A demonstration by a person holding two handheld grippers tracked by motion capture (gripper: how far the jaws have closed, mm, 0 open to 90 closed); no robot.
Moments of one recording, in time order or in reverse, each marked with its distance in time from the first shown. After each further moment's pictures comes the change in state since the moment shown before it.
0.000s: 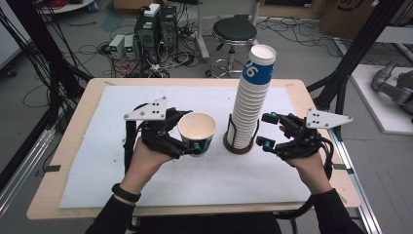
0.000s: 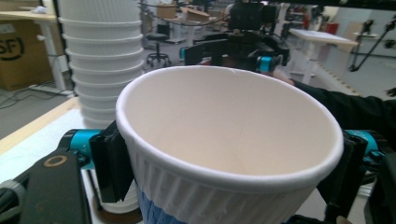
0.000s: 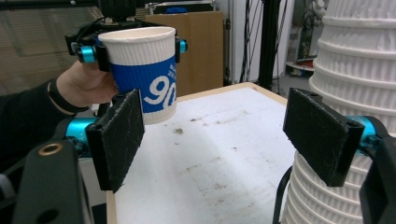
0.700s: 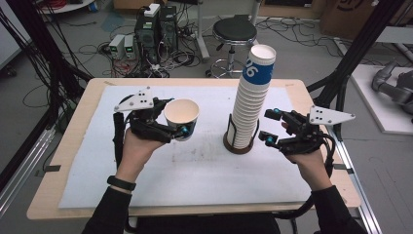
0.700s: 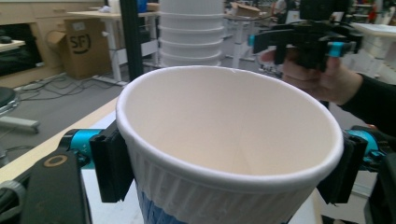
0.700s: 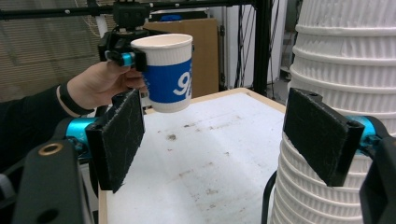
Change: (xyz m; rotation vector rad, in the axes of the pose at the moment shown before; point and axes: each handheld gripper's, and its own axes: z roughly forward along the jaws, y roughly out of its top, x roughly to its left) left arm 0.032 -0.006 -0.026 0.012 0.198 0.001; right arm -0.010 0.000 -0.003 -0.027 -0.017 0.017
